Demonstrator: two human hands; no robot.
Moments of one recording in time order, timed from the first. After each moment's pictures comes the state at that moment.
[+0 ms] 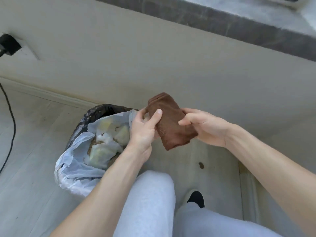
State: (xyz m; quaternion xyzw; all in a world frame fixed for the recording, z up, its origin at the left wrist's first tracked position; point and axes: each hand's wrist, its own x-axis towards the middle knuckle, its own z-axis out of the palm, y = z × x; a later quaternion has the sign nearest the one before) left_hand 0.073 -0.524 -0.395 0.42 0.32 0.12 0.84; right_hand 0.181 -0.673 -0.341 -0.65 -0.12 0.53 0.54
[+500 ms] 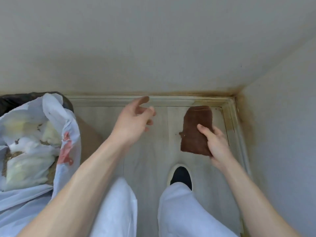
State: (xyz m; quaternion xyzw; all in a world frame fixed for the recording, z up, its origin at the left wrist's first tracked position) left_hand 0.144 -0.613 -0.482 0.72 0.25 -0.10 0.64; right_hand 0.167 -0.860 -0.553 -0.67 0.26 0.21 0.66
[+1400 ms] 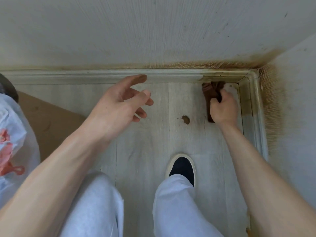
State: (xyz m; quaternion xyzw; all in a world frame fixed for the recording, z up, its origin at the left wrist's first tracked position) left_hand 0.161 -0.615 -0.515 0.74 0.23 -0.15 0.61; right_hand 0.262 -0.892 -0.682 -0.94 0.12 0.10 0.30
